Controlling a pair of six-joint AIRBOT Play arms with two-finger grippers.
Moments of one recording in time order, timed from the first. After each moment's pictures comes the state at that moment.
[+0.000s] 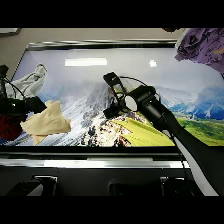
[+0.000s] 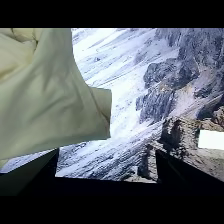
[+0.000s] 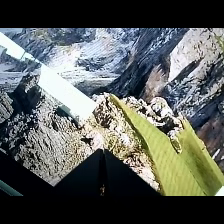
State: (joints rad) left arm -0.02 -0.95 1.20 1.48 -1.36 -1.76; right arm 0.67 -1.39 1.40 -1.50 1.10 1.67
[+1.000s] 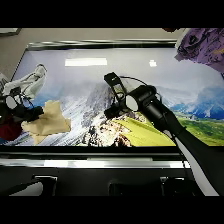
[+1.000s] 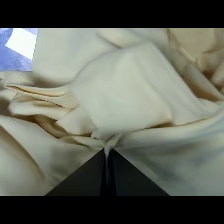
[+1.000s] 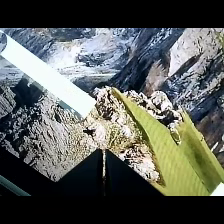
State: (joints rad) left arm 0.19 -1.32 1.04 1.61 -1.06 -1.81; right arm 0.67 -1.38 1.41 -1.51 1.12 1.67
